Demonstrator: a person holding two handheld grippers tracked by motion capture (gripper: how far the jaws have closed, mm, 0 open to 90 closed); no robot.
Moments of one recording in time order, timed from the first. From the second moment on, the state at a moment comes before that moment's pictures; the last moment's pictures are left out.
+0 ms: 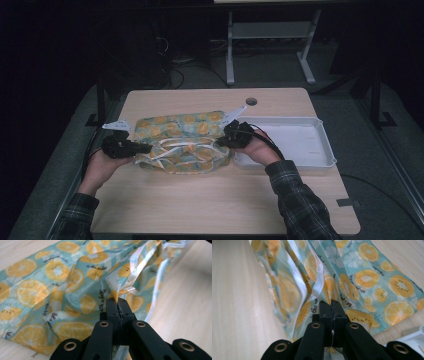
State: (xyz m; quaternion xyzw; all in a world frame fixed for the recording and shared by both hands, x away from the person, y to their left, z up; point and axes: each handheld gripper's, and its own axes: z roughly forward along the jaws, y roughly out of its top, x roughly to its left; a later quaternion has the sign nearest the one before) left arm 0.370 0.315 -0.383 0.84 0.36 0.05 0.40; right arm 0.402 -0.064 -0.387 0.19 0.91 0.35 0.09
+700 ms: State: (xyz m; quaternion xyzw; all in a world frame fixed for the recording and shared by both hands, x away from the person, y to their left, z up) left arm 0.411 0.309 -0.431 0.83 0.42 0.00 0.35; right arm 0.435 -0.041 -0.429 0.22 0.93 0.29 0.10
